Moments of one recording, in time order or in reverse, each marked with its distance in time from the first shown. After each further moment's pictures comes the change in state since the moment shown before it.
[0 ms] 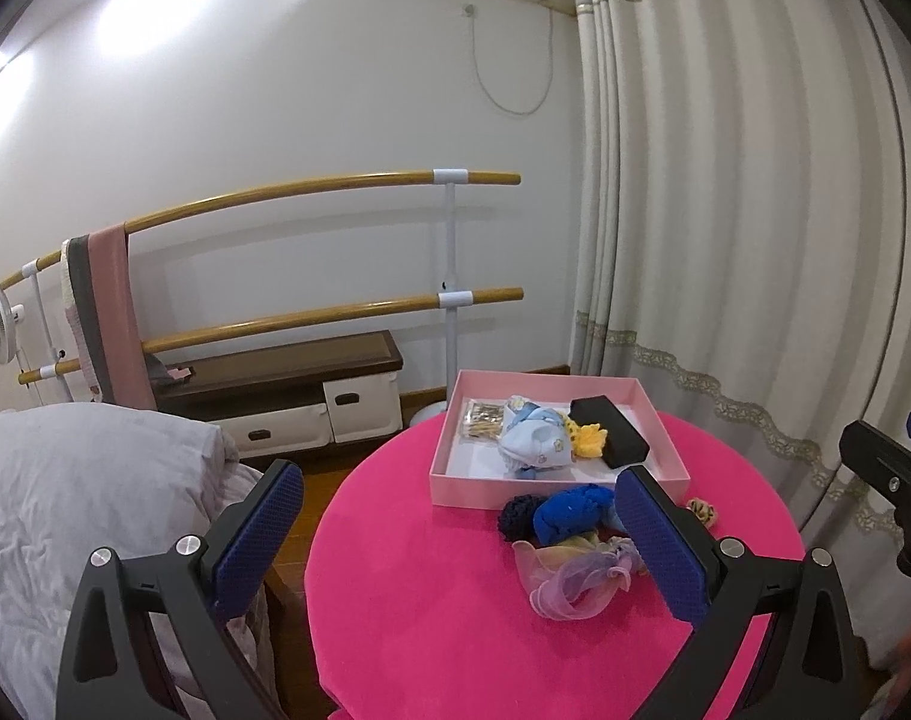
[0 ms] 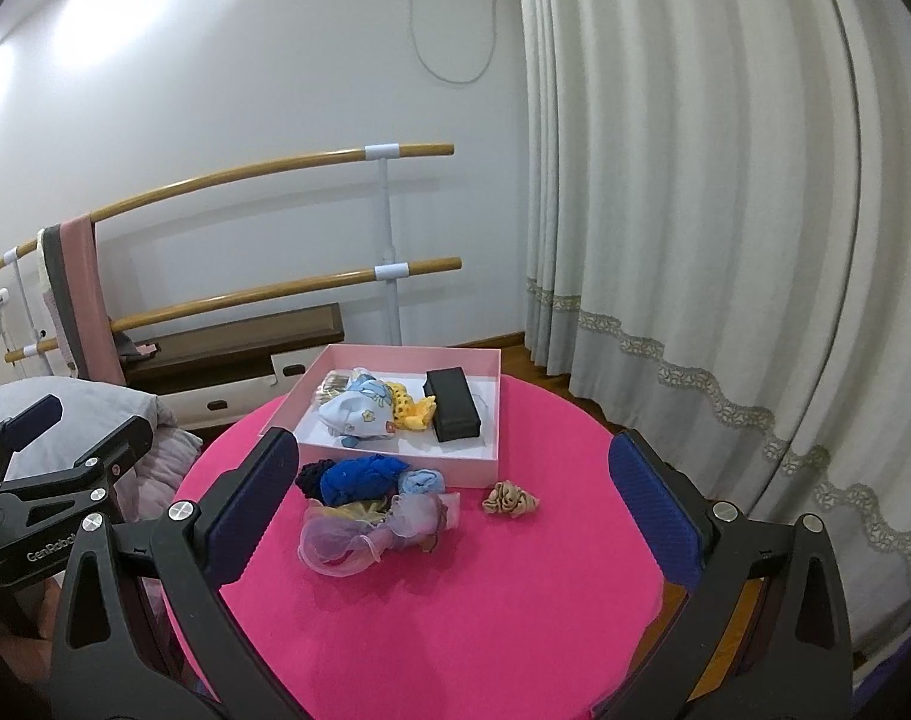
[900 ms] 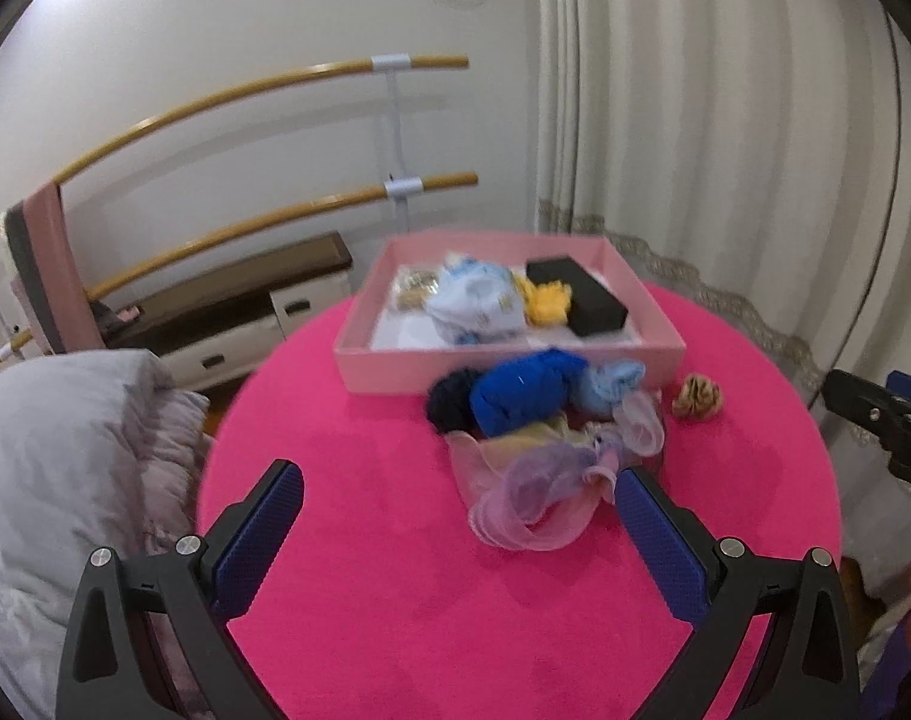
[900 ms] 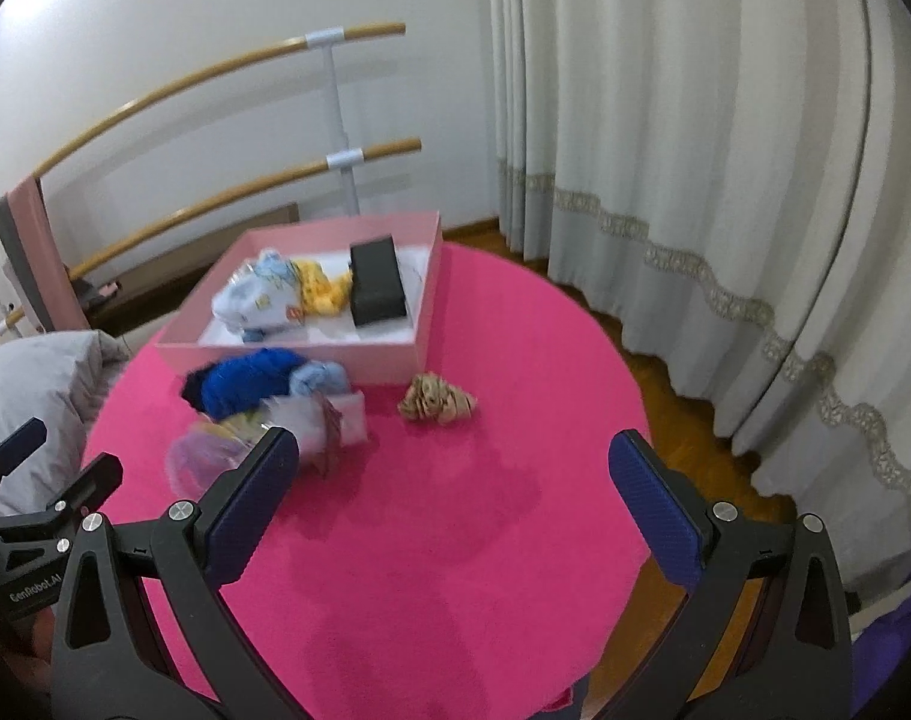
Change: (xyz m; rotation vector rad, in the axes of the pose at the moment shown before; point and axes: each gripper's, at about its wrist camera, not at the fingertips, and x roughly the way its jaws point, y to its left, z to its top) left arm 0.113 -0.042 -0.034 0.076 0.265 -0.078; right arm 0.103 -0.070 -0.052 0.072 0.292 -0.032
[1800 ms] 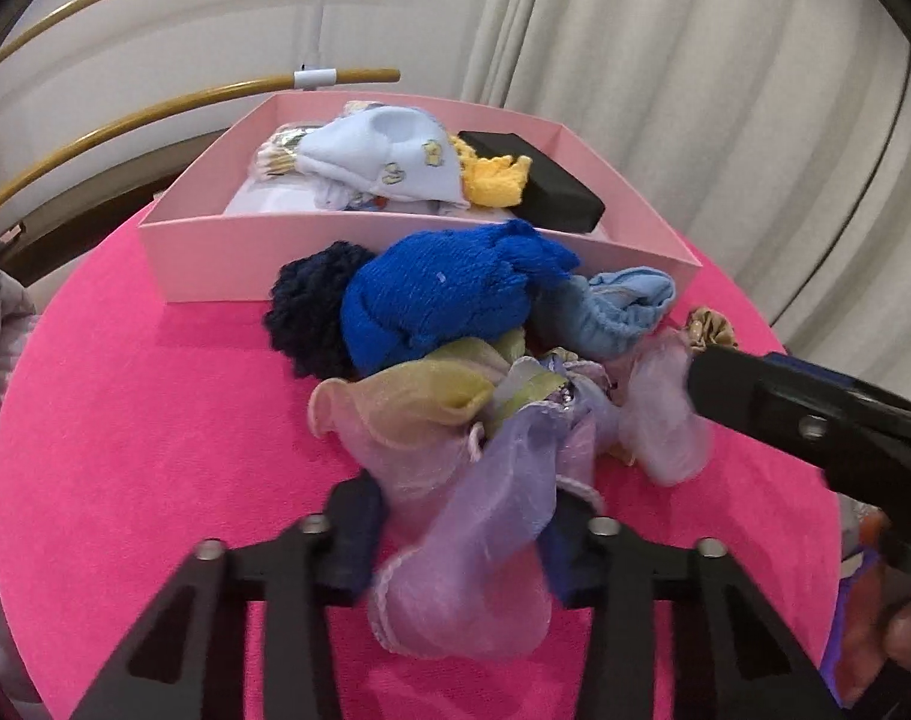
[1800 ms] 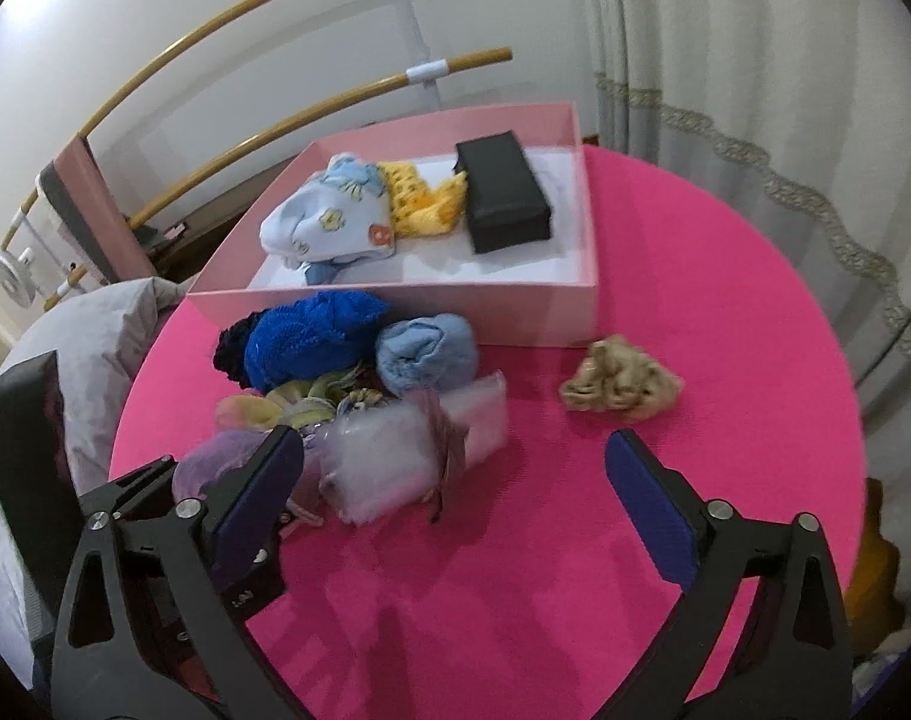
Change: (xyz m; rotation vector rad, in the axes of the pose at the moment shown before) left arm 0.171 0.014 0.003 -0.053 0.209 -0.275; right arm 0.107 0.056 0.003 -0.016 0.196 0.236
